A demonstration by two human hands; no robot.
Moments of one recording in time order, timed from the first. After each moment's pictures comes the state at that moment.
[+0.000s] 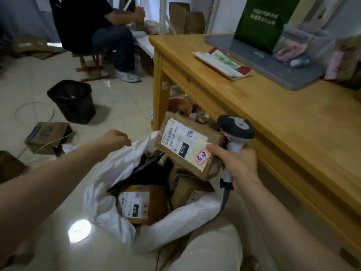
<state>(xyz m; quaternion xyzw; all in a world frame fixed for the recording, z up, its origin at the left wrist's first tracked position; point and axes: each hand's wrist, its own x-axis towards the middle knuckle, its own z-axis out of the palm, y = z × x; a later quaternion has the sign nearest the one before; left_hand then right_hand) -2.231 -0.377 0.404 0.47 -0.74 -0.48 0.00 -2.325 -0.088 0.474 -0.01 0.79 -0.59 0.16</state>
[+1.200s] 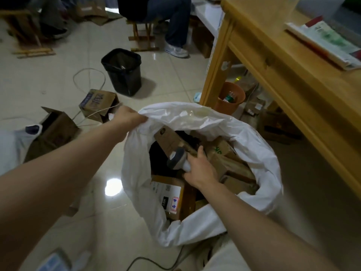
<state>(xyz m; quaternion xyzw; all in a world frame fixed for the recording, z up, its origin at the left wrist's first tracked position) -2.185 -0.469 0.371 0.57 -0.65 -0.50 0.10 -2.292 -0.265 0.318 -0.41 0.87 -0.03 0.28</state>
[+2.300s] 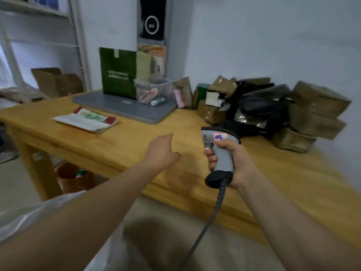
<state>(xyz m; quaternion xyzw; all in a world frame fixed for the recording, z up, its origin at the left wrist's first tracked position) -2.428 -0.018 0.563 -0.05 -0.96 -0.26 0.07 -2.383 0.163 0.595 0.12 0.46 -0.86 0.18</state>
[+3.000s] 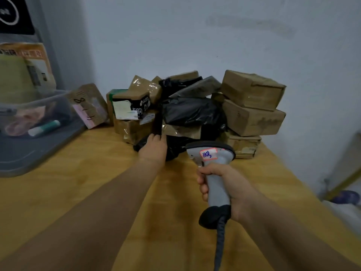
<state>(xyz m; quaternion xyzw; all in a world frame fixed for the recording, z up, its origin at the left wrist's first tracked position) -2.683 0.240 0.536 -0.18 -0.98 -0.05 0.09 -2.497 0.357 0.569 0.19 0.55 -0.81 0.04</state>
